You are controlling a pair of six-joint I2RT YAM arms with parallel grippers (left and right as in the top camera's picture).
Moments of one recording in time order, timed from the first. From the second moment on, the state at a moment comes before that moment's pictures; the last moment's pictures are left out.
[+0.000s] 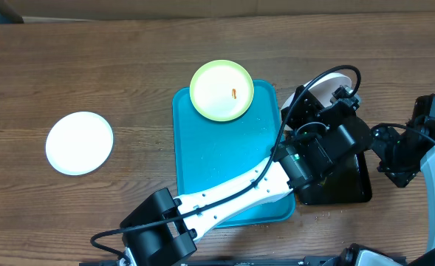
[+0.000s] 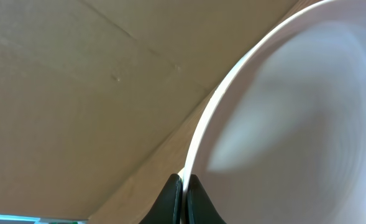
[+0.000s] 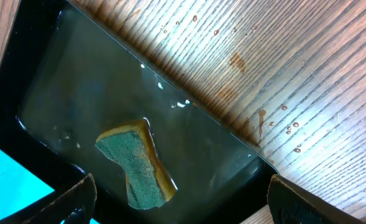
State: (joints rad) left arm -1.10 1.93 1.61 -0.24 -1.05 0.33; right arm -0.33 1.36 1.06 -1.10 -0.12 0.54
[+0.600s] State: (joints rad) left arm -1.07 1.89 1.61 -0.57 -1.00 0.05; right arm -0.33 1.36 1.06 -1.11 -0.12 0.54
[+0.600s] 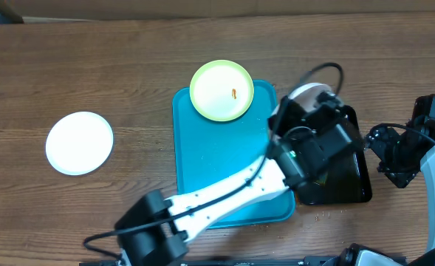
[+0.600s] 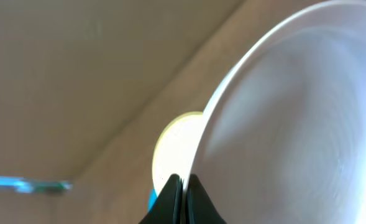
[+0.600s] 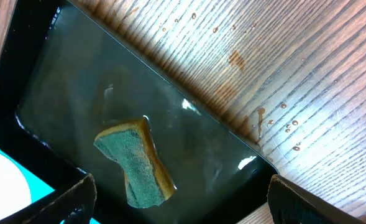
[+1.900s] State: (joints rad) left arm 0.73 1.51 1.13 -0.83 -0.05 -0.39; right arm -0.33 1.36 1.06 -1.11 -0.12 0.54
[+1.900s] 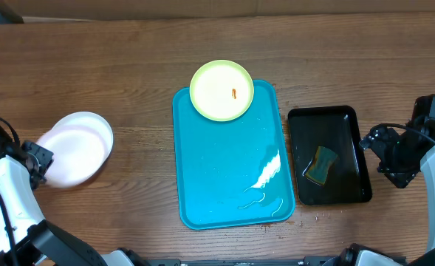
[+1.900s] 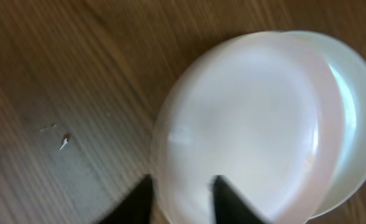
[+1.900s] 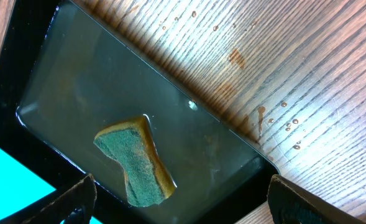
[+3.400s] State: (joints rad) left arm 0.49 1.61 1.06 -0.78 -0.31 -0.39; right arm -0.33 1.36 1.06 -1.12 -0.12 0.54
